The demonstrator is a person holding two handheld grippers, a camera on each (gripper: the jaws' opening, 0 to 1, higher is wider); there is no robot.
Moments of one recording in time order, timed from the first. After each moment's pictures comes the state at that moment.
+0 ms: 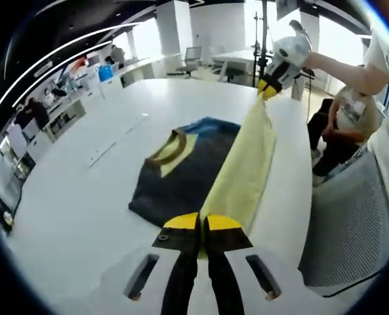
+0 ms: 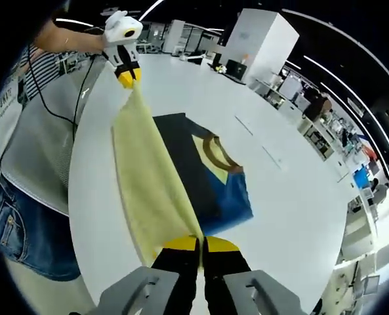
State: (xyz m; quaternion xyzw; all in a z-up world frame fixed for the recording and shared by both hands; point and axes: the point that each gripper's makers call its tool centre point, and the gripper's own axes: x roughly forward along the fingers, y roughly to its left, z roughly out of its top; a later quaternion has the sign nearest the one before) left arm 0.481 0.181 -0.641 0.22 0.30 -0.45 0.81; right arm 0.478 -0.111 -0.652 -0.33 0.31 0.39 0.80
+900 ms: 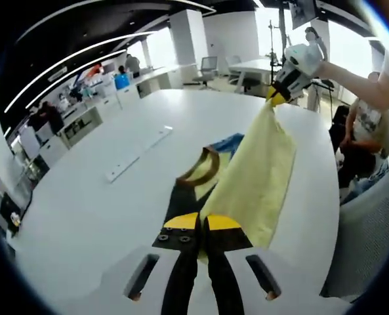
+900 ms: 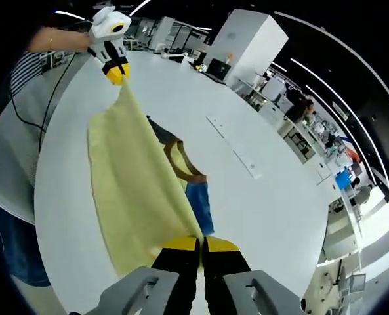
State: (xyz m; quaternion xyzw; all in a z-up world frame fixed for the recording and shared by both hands) left arm 0.550 0.180 -0.622 0.21 0.27 -0.41 0.85; right arm 0.549 -0.114 -0.638 -0.36 0.29 0.33 0.82
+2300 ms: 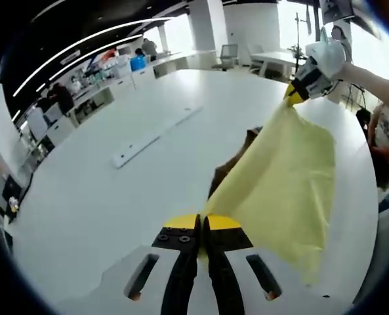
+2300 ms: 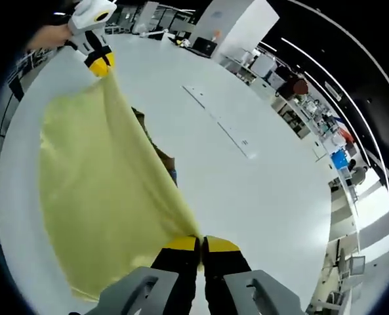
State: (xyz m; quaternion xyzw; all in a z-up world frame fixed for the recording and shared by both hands) left arm 0.645 0.188 -0.704 0.21 0.32 -0.36 0.85; right arm 0.640 -0.117 -0.715 -0.36 0.35 0.28 0.82
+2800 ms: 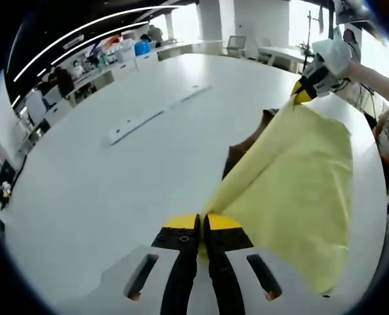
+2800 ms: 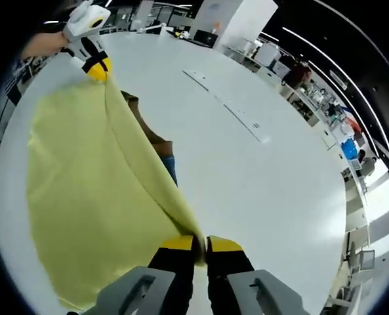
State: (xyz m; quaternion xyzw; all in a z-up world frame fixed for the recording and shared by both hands) left arm 0.659 0.193 -0.746 0.19 0.36 -0.35 0.85; right arm 0.652 -0.120 -0.752 -0.34 0.38 0.29 0.81
